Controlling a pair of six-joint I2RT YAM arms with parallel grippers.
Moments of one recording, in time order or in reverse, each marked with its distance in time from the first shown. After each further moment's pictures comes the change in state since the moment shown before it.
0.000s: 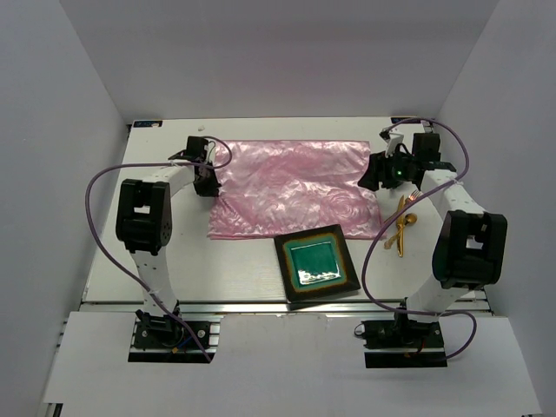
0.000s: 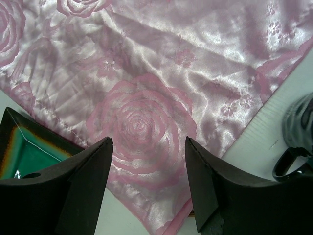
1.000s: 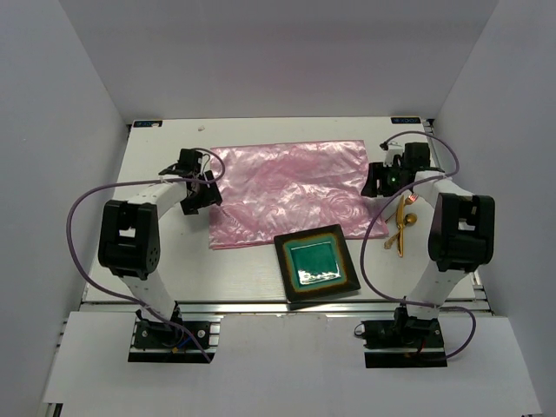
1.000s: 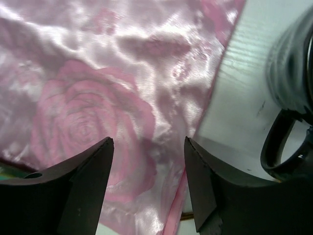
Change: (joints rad) left arm -0.005 -0.253 -0.240 -0.032 -0.077 -0.054; right arm 0.000 0.157 -0.031 0.077 0.225 0.138
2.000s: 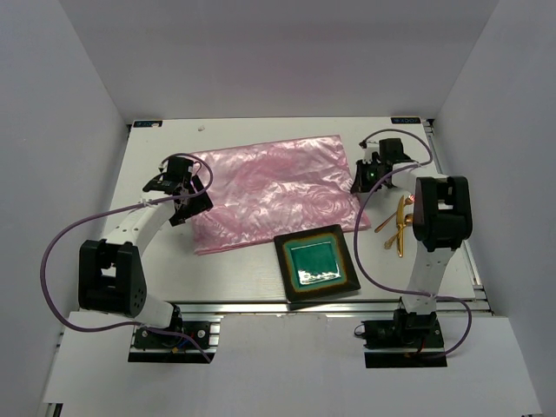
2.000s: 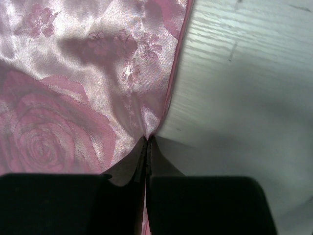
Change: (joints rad) left arm -0.007 -0.294 -0.121 -0.138 -0.118 -0.113; right arm 0.117 0.216 0.169 0.027 0.051 0.080
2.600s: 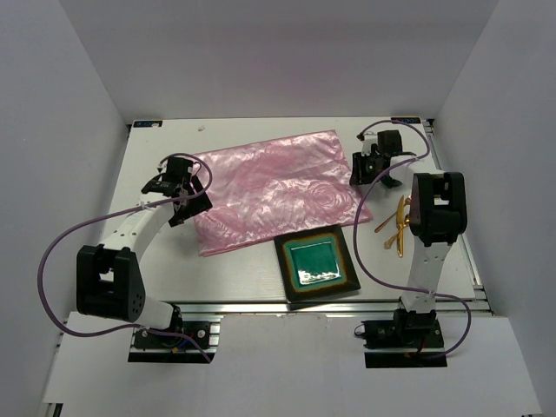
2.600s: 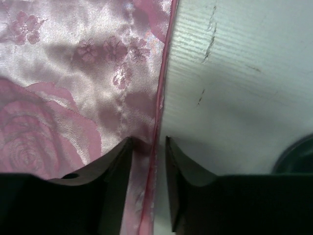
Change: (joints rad) left arm -0.013 -0.032 0.000 -0.027 -0.020 -0.009; right arm 0.013 0.063 0.121 -0.021 0.076 -0.079
